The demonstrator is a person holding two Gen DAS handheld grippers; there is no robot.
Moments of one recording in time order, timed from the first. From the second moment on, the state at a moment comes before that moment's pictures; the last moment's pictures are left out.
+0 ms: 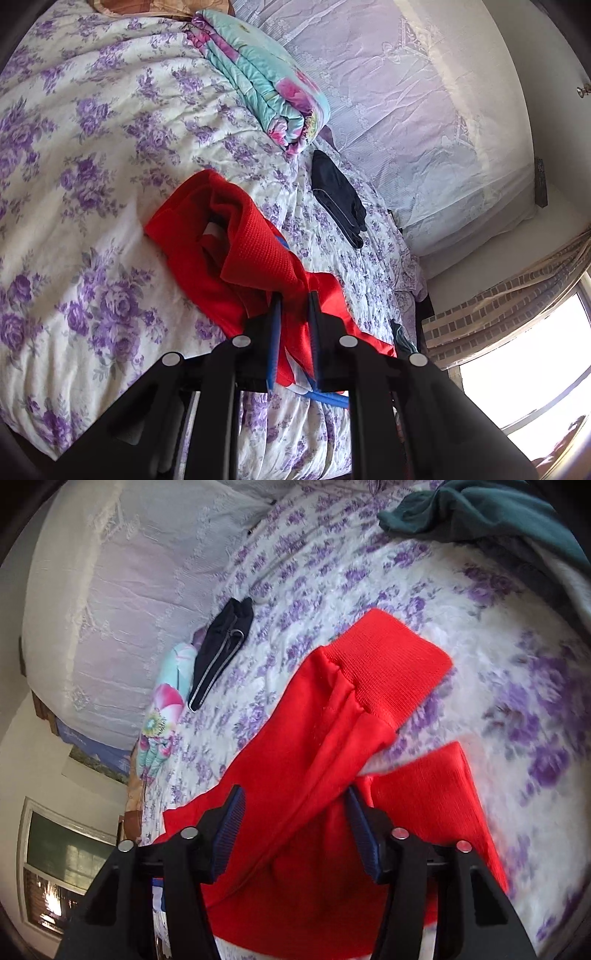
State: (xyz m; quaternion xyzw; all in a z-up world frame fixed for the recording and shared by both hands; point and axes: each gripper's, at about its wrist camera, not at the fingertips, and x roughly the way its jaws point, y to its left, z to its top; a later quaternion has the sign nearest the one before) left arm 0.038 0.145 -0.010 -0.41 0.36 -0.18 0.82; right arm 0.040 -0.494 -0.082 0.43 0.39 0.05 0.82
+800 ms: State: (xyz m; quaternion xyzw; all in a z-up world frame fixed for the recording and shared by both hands) left arm 0.013 0.148 -0.024 -0.38 0.39 -0.15 0.83; right arm -0.037 -0.507 -0.062 0.44 0.27 0.08 0.85
